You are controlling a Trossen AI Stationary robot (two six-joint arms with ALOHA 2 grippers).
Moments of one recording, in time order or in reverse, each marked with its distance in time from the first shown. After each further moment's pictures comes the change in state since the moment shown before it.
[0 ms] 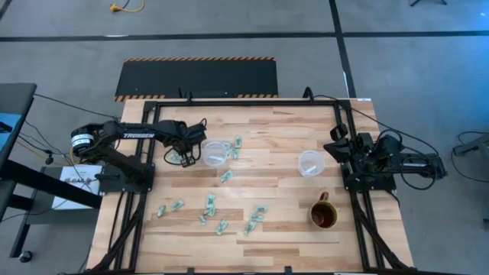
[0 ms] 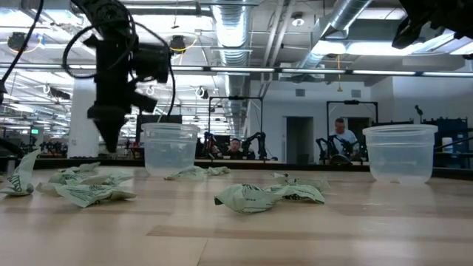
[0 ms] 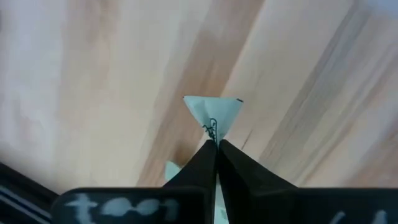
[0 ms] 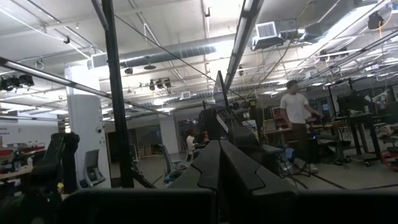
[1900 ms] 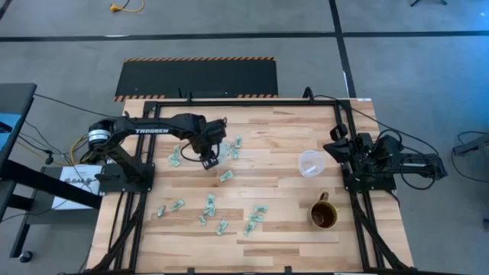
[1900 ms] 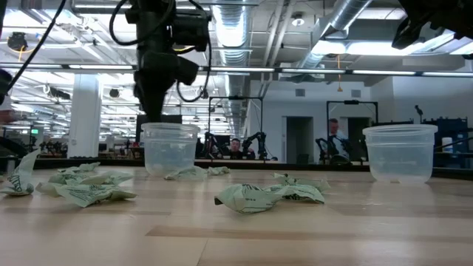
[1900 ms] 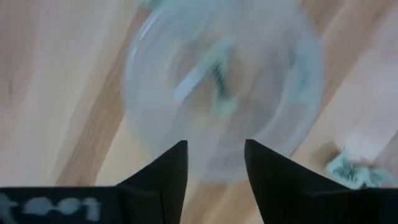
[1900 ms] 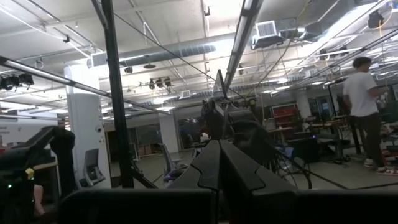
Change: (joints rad) left arm -0.130 0.185 0.406 -0.193 0.278 -0.258; right arm 0.000 0.000 0.000 -0.004 0.000 0.000
